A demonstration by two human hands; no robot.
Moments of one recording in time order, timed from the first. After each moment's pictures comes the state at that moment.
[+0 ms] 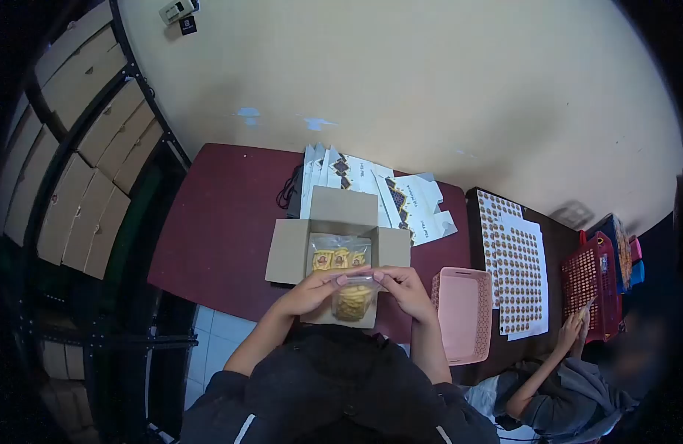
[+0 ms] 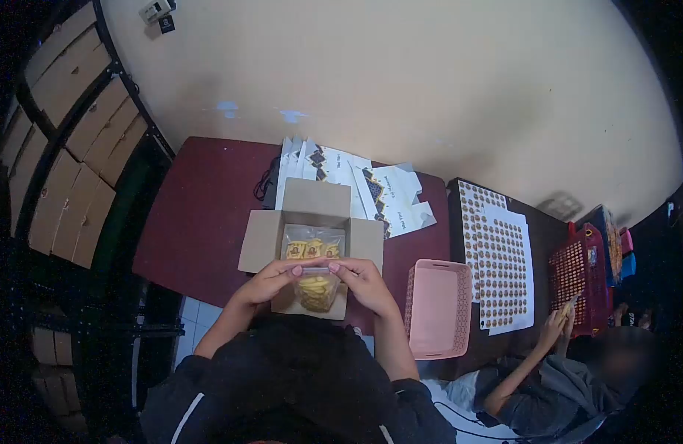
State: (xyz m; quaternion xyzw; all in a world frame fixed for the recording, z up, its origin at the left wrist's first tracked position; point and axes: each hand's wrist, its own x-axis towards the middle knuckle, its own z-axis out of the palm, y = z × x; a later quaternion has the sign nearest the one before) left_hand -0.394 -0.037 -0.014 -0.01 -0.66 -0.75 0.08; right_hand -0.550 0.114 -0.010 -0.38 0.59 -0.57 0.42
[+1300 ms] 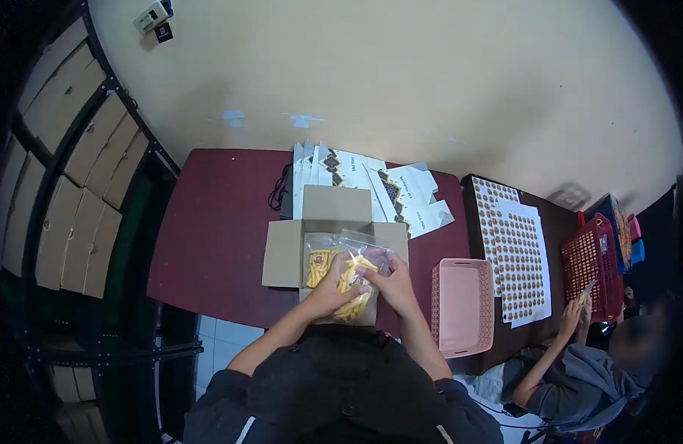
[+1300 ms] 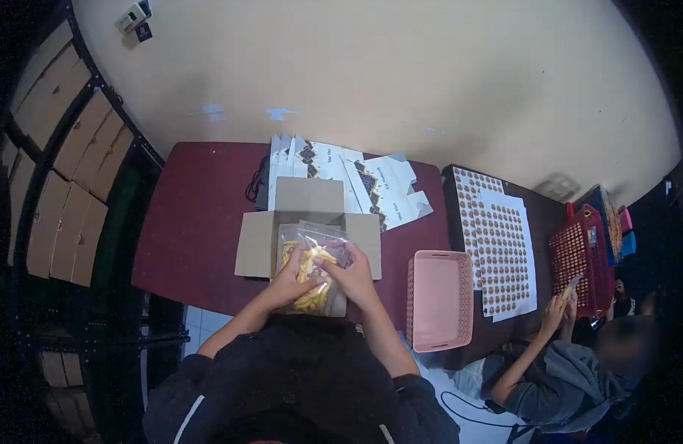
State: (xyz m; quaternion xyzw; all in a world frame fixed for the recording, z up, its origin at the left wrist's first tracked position) left_hand -0.418 -0.018 -0.043 0.11 -0.65 -0.73 0.18; right_hand -0.532 0.087 -0.019 -0.30 0.58 -0.67 0.35
